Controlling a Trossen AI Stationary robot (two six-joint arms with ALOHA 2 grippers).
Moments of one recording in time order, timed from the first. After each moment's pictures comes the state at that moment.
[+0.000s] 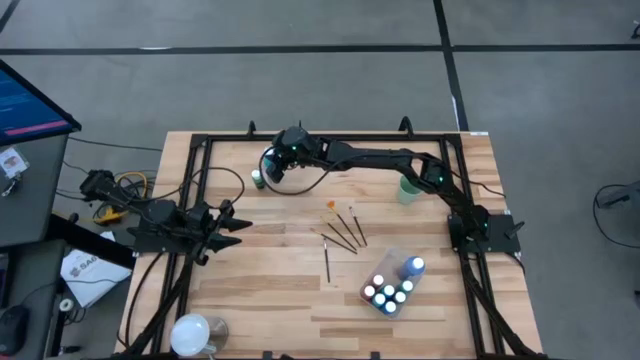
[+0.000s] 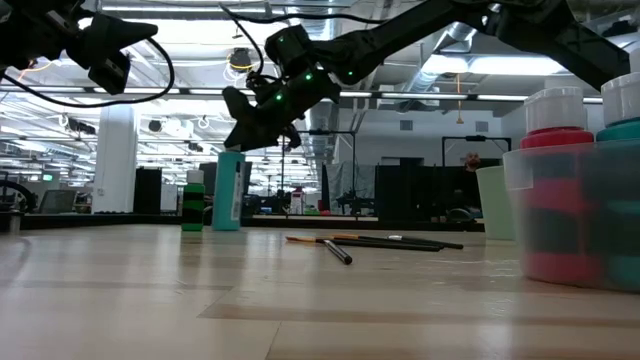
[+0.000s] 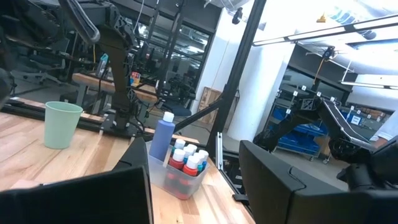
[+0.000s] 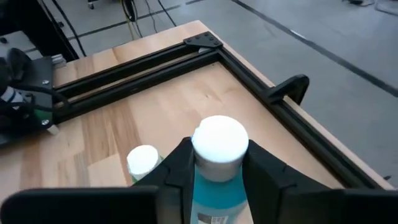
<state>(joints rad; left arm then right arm) -0.43 0.20 0.01 0.41 -0.24 -0.27 -0.28 2.34 1.98 -0.13 0.09 0.18</state>
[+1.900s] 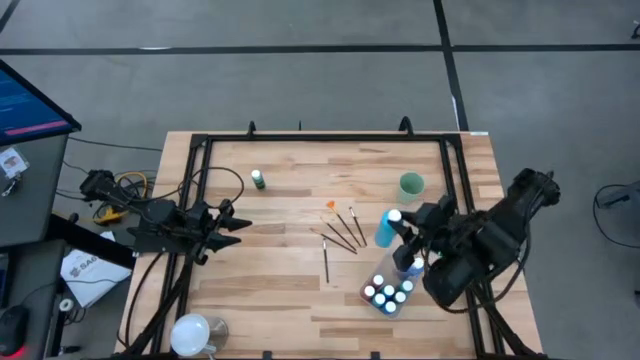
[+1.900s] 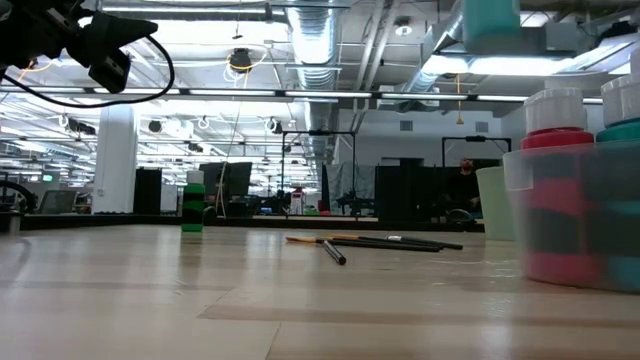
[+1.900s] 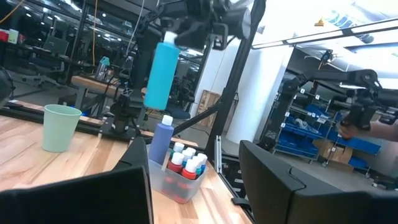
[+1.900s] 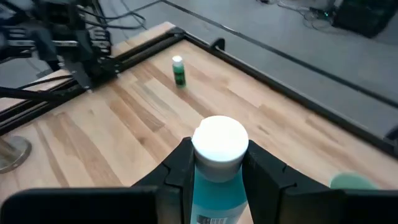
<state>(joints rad) -0.43 0.20 0.01 0.43 -0.24 -0.27 0.75 1.54 1.77 -1.57 1.05 1.39</state>
